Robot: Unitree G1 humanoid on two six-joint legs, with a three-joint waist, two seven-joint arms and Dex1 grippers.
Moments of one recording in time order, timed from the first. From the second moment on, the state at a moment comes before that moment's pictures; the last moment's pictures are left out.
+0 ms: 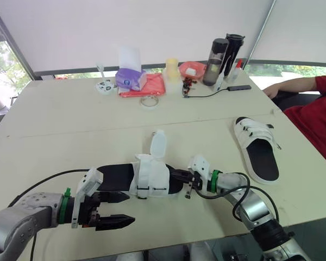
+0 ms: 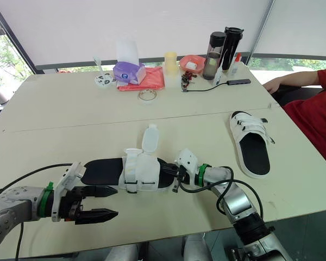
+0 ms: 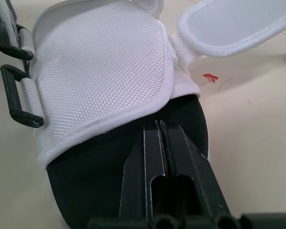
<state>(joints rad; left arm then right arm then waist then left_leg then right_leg) 0.11 0.84 0.12 -0.49 -0.82 0.82 -1.05 -0.24 -0.43 0.30 0.00 0.21 0.17 0.85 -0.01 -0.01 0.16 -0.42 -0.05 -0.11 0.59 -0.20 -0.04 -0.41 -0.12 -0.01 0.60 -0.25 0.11</state>
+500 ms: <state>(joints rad) 0.05 0.78 0.00 -0.42 -0.72 0.75 -1.04 -0.15 -0.60 0.29 -0.19 0.18 0.16 0.90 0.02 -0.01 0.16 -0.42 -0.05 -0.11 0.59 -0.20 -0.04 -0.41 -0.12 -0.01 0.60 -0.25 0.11</state>
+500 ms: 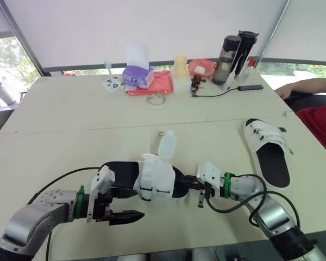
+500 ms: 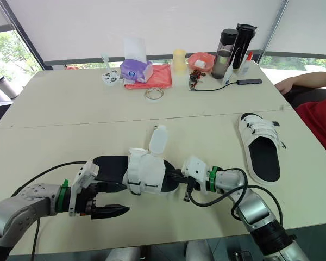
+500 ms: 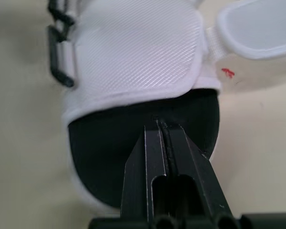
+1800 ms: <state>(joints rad) -0.06 0.72 -0.11 -0.35 -0.68 0.76 -1.06 -0.05 -0.68 0.28 -0.40 0.18 0.33 0.93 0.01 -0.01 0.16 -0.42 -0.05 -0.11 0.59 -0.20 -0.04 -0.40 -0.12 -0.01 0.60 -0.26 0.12</state>
